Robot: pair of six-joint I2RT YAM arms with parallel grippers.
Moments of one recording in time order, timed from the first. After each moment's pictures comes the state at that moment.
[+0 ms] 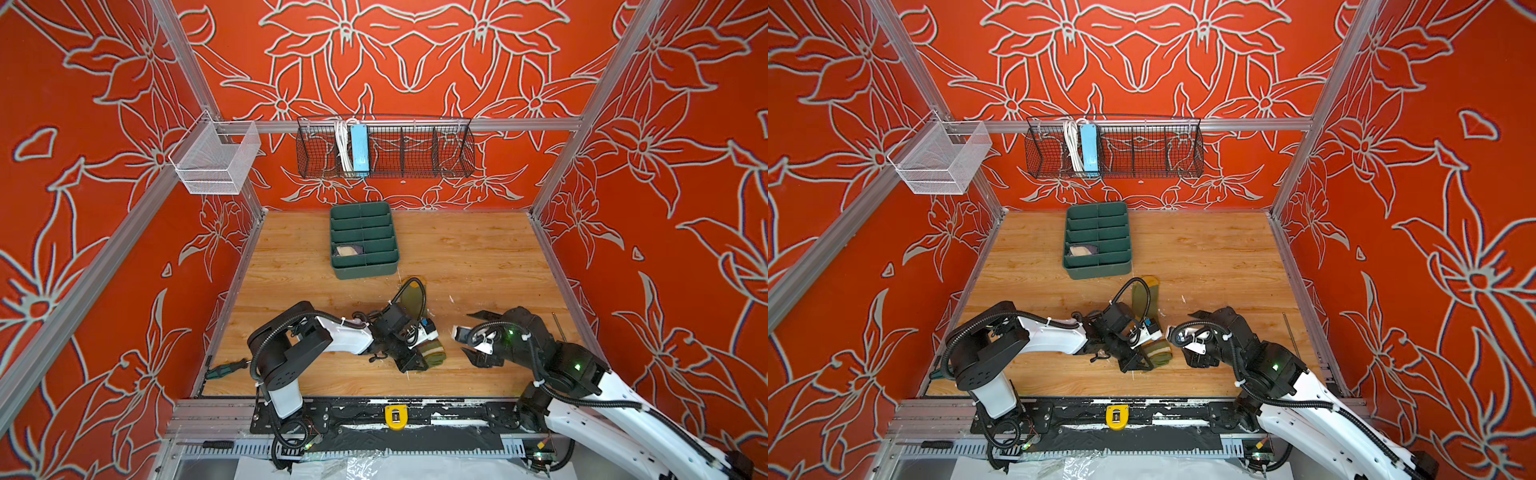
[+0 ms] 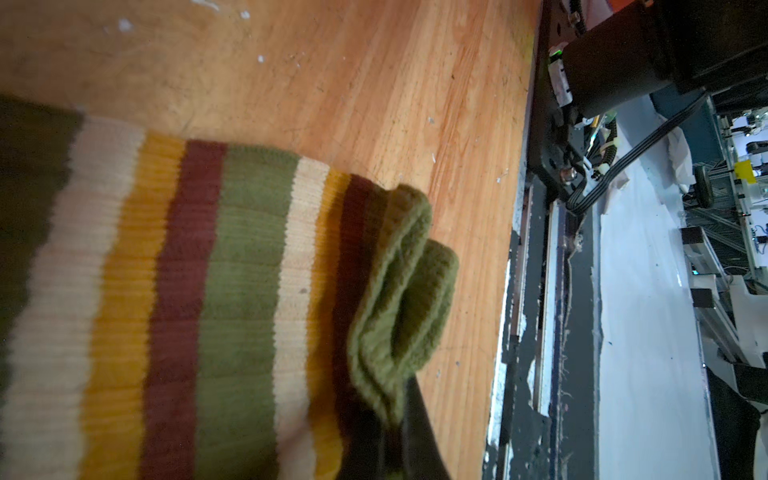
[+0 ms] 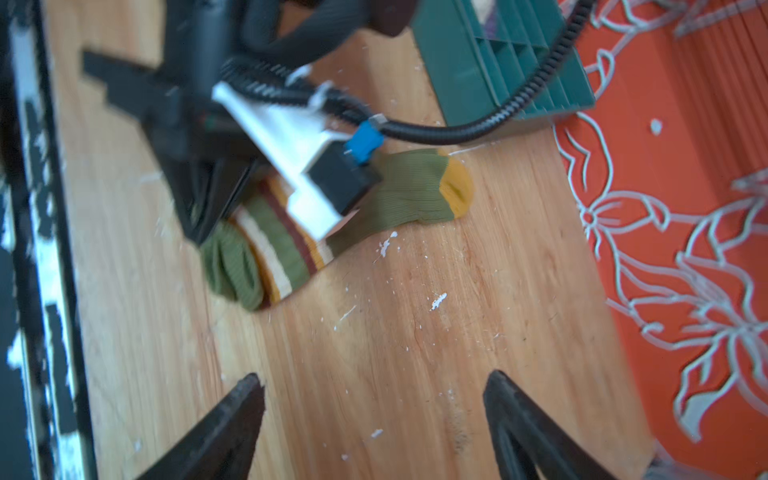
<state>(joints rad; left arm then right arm) -0.87 1.74 0.73 0.03 0.67 -0.11 0.79 0.57 0.62 -0.78 0.02 -0.76</state>
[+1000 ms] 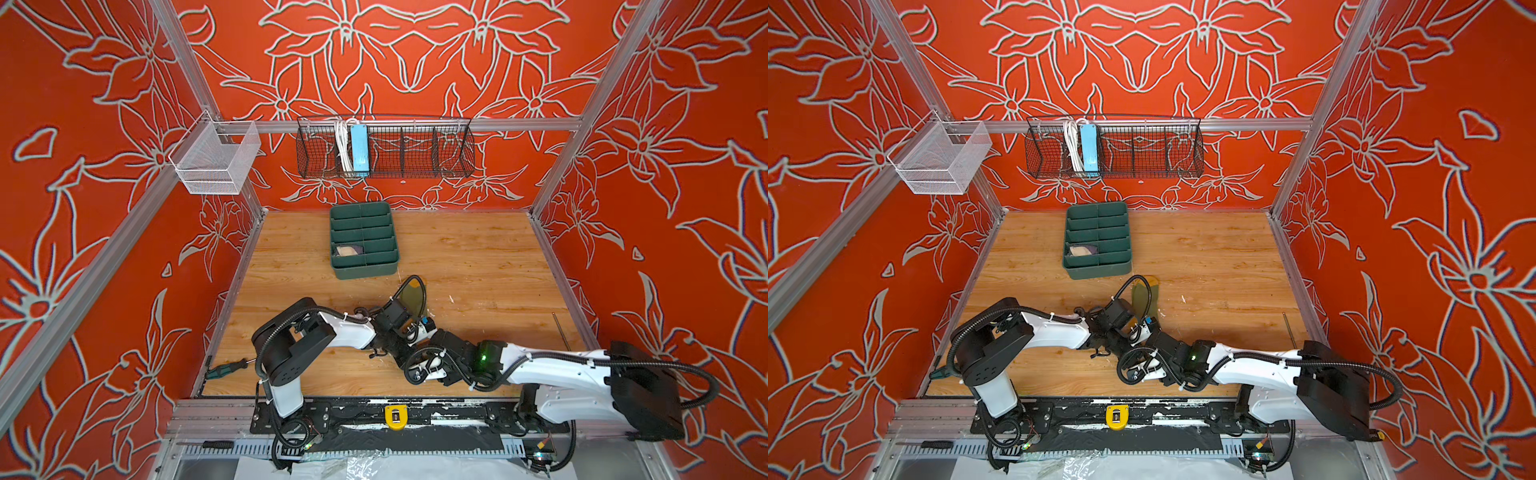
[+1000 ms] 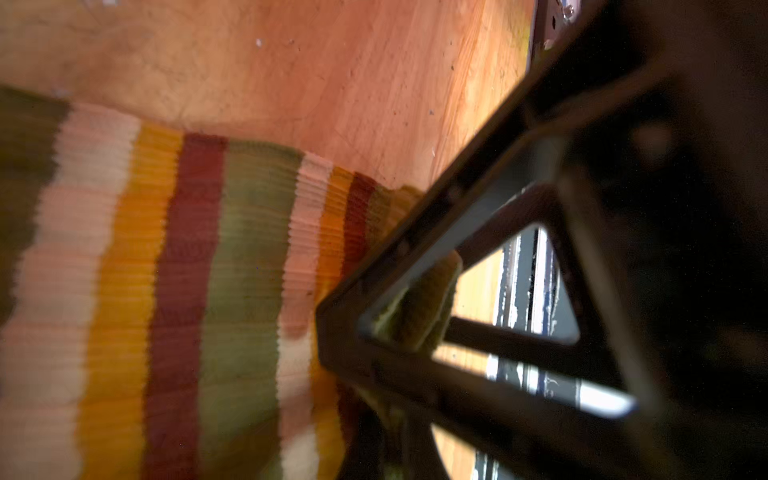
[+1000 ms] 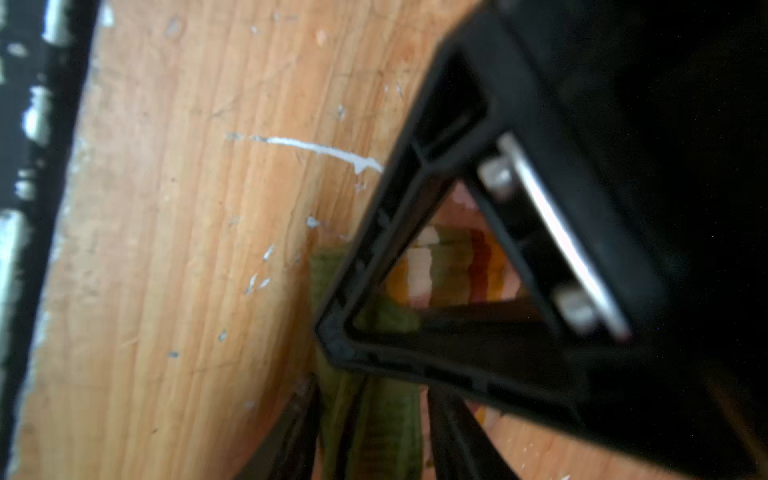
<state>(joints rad) -0.85 1.78 0.78 -0.05 0.72 -0.08 1.11 1.25 0.51 -0.33 0.14 -0.84</state>
